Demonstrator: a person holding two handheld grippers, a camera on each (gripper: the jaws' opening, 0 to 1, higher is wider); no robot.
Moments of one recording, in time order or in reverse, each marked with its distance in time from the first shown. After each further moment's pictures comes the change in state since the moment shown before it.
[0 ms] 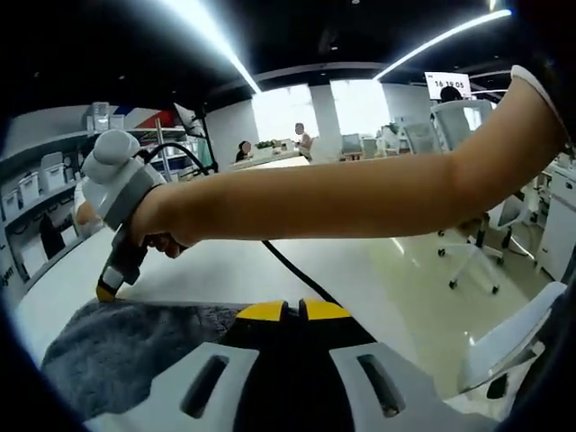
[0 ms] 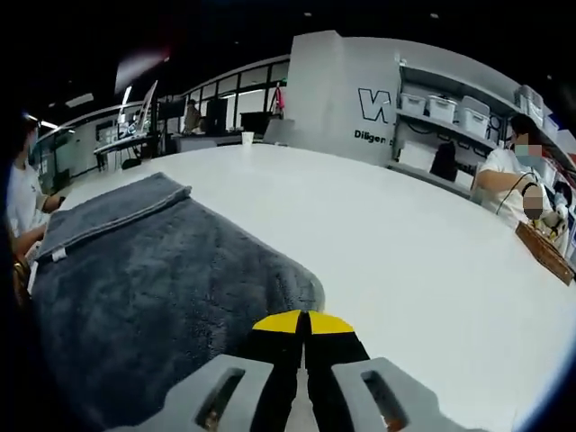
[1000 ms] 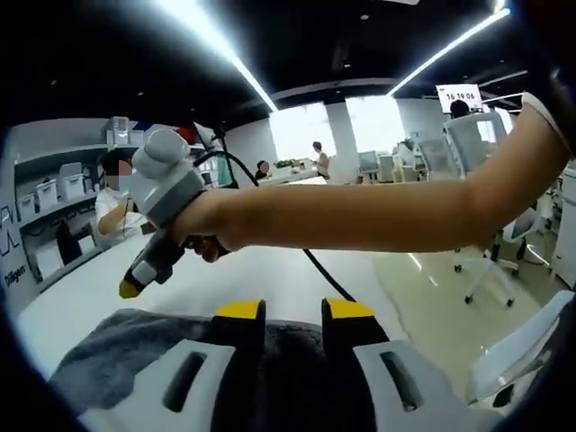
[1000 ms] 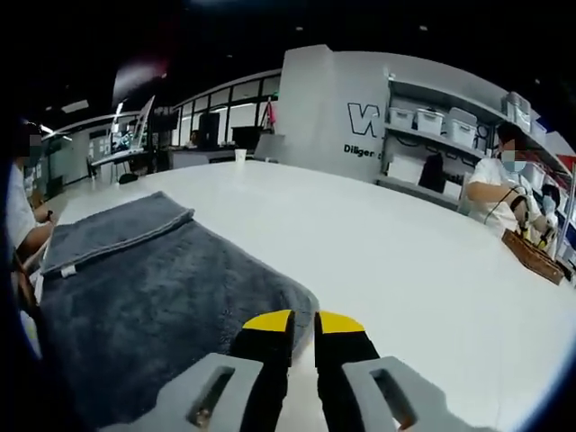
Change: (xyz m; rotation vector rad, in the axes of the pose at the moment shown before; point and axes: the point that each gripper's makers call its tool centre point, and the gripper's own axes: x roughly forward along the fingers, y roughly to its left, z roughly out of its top) left arm -0.027 0.017 0.025 0.012 -0.101 0.107; right arm -0.032 0.005 0.027 0.008 -0.074 -0.052
